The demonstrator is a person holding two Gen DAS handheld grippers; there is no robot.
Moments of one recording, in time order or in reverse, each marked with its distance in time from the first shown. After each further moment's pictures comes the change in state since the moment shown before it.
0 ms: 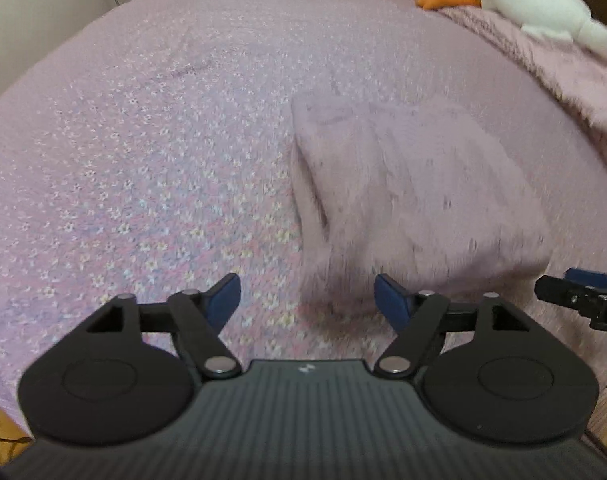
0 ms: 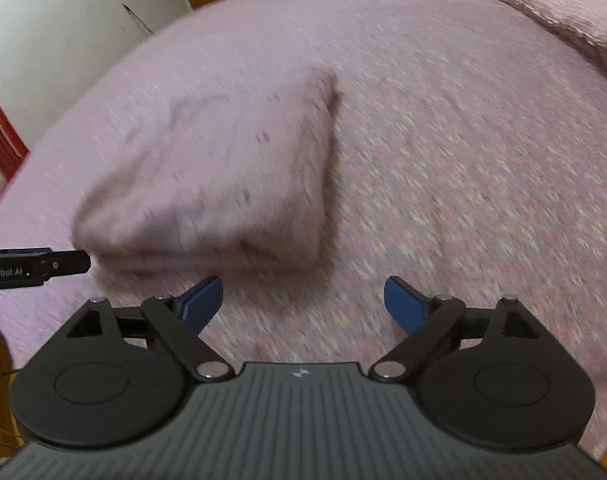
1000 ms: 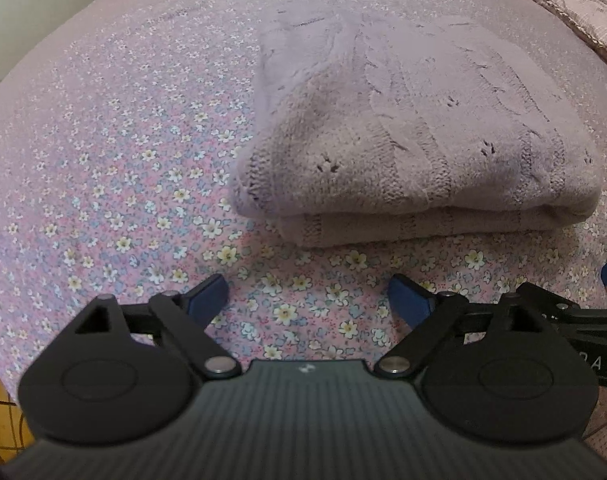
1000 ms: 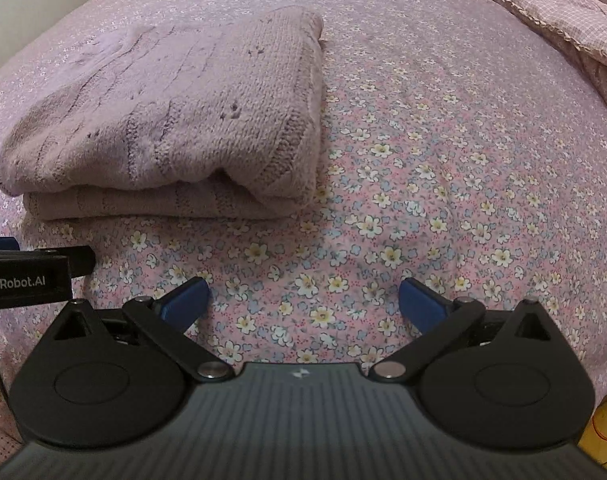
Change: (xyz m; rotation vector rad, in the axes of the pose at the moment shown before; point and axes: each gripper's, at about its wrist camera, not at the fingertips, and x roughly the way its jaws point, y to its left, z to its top) left arm 0.058 -0.045 -0.026 -0.007 0.102 0.123; right arm 0.049 0.029 -0.023 -0.087 0.059 -0.203
